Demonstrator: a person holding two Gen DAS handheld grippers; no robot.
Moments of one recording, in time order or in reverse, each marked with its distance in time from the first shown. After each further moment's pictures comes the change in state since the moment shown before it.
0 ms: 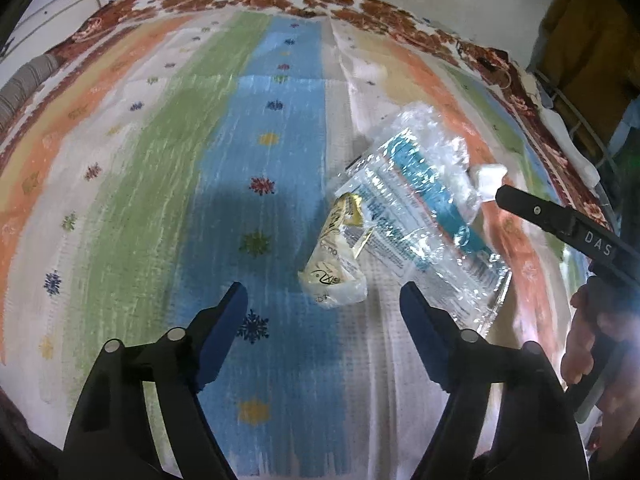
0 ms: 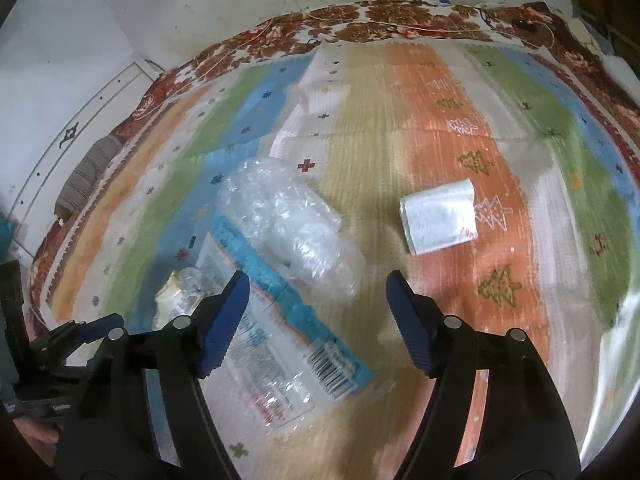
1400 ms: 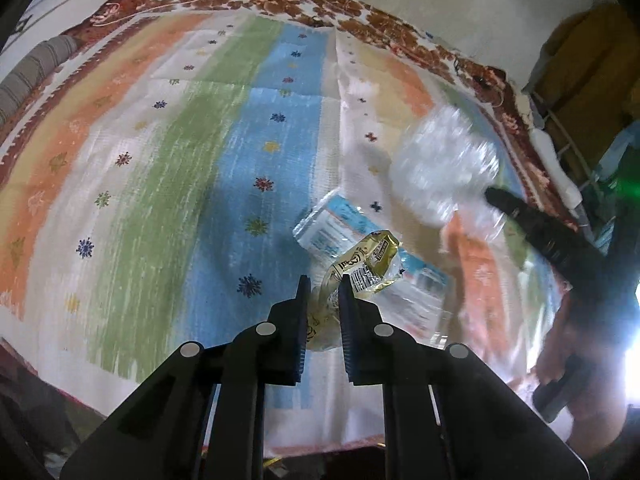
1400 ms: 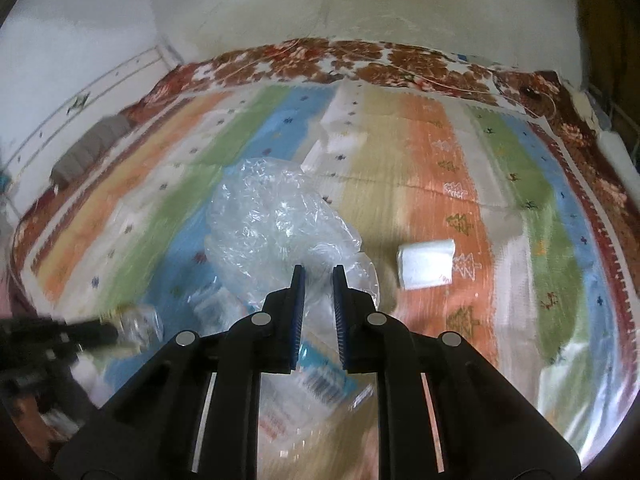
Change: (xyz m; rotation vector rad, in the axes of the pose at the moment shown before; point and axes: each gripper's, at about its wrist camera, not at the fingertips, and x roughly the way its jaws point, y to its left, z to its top) left arm -0.080 -0.007 -0.006 -0.089 0.000 -0.052; right arm -0.068 0.055 0.002 -0.204 -0.068 -0.123
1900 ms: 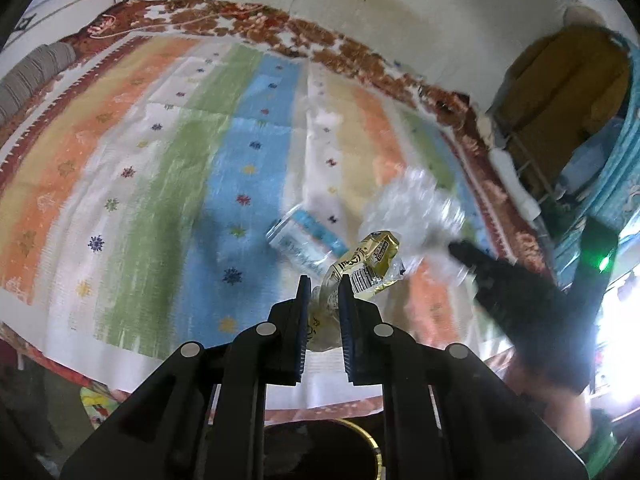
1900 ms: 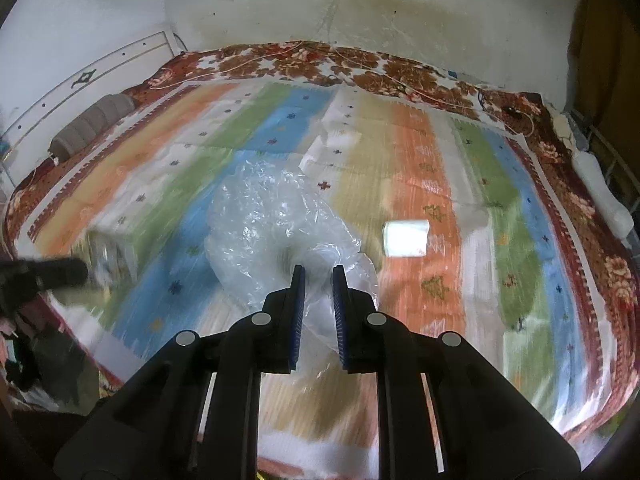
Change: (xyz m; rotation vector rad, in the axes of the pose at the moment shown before) left arm -0.070 -0.006 -0.014 -0.002 -0.091 -0.115; right arm -0.067 0.029 -0.037 -0.035 -0.005 -0.069
